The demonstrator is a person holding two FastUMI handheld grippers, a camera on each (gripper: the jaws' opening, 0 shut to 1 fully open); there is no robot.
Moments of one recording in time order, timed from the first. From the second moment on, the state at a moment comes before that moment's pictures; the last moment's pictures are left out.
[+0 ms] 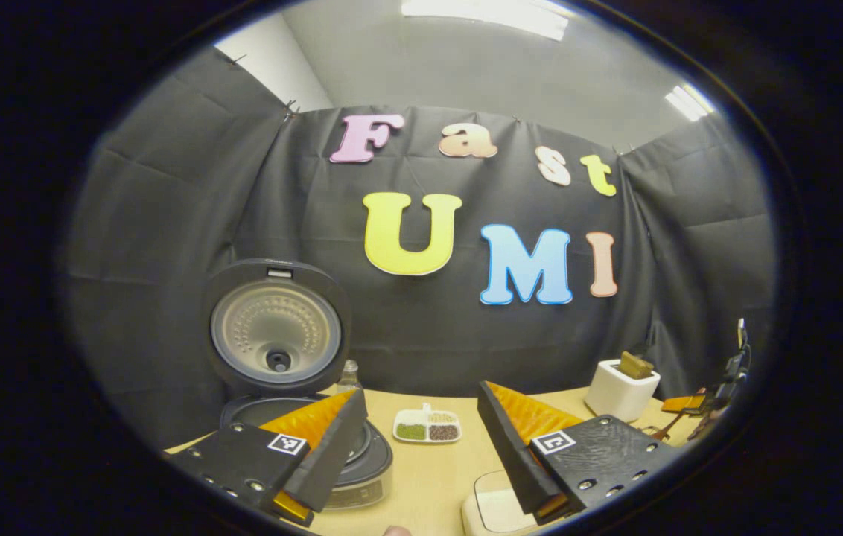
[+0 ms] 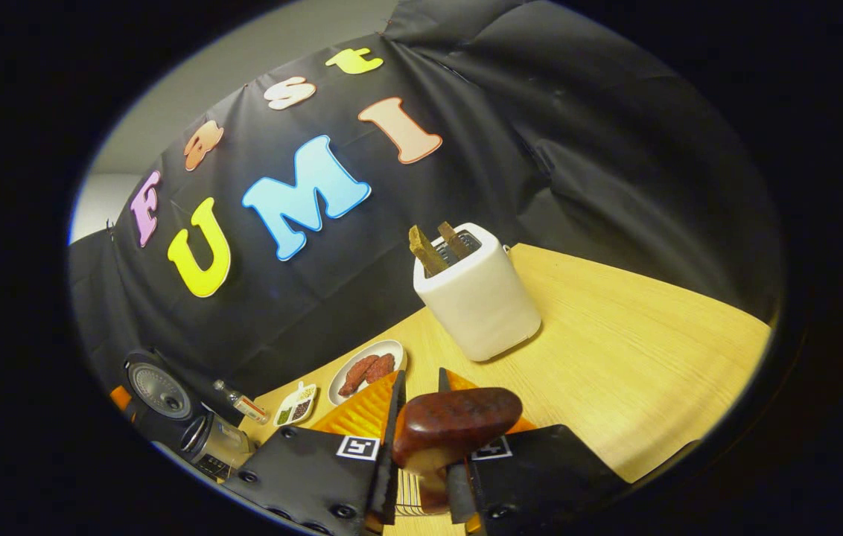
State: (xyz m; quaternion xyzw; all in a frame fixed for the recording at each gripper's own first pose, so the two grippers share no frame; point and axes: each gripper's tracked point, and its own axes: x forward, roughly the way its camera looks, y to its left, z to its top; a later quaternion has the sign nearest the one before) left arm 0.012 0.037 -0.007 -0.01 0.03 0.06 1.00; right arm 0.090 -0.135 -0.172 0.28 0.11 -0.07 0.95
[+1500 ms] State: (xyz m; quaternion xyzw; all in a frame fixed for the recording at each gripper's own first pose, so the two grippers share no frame) left arm -0.018 0.056 -0.037 -0.04 0.04 0.04 1.00; right arm 0.084 0.078 -0.042 0.15 0.04 0.10 0.98
